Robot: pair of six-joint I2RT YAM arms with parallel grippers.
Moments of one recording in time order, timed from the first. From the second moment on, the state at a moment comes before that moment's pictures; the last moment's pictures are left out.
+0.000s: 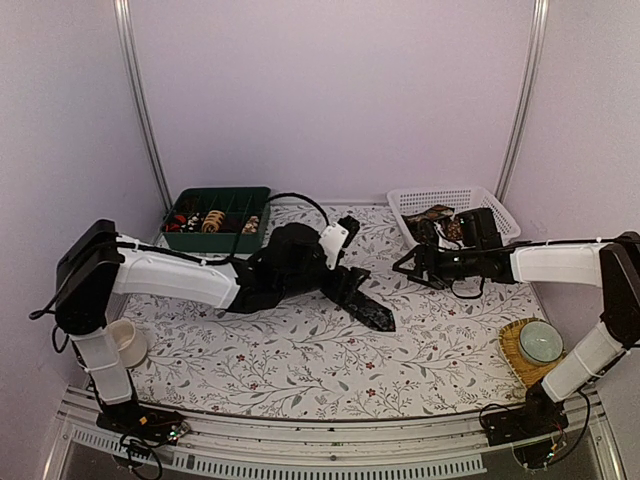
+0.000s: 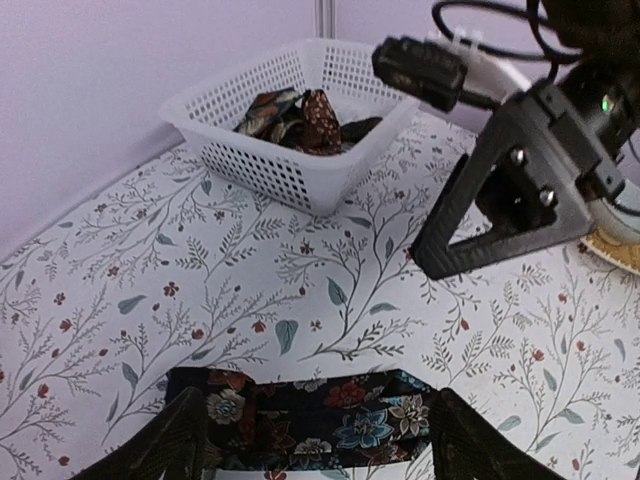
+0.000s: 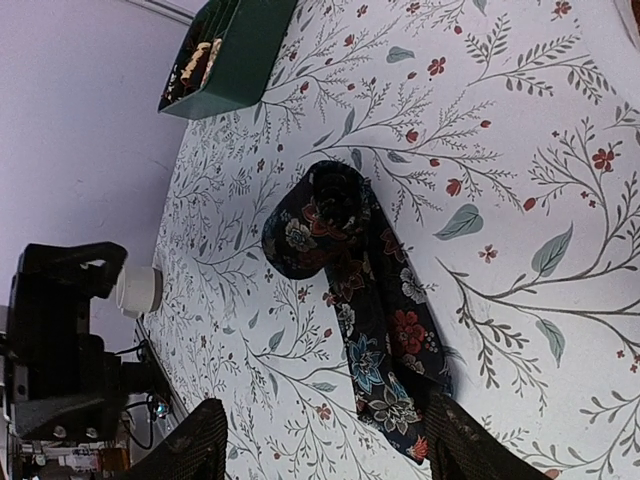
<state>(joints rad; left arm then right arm) -1.01 1.85 1.14 0.32 -0.17 -0.06 0.41 1.52 0.83 0.03 -0.60 0.61</state>
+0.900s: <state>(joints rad) -0.63 1.98 0.97 0.61 0.31 -0.56 0.61 1.99 1.23 0.20 -0.63 0.67</state>
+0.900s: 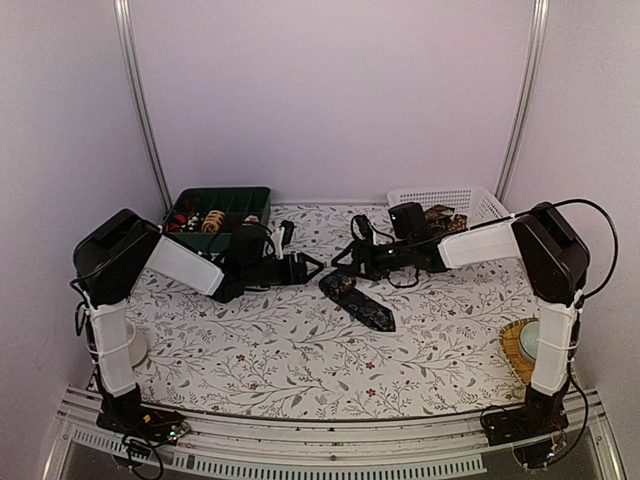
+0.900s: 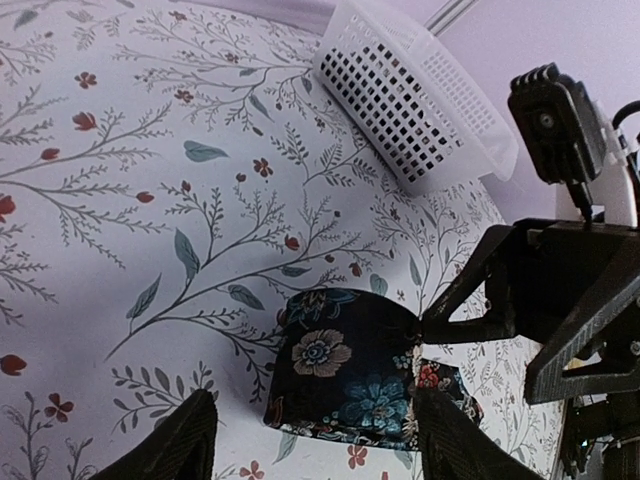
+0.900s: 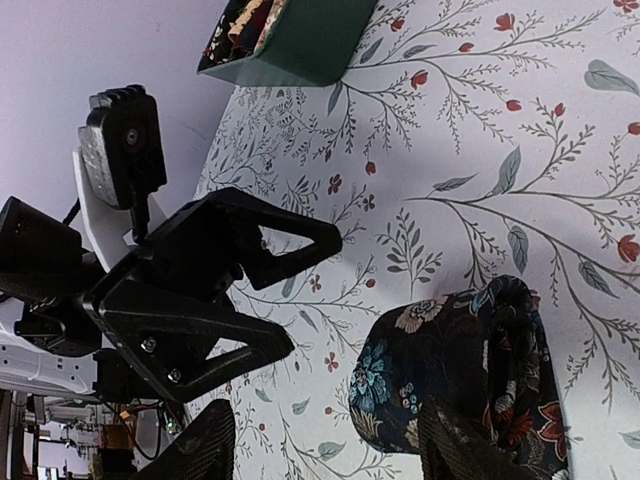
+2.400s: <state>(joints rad) -0.62 2.27 1.12 0.81 0.64 -0.77 0.61 2.05 1.15 0.28 -0.64 0.63</state>
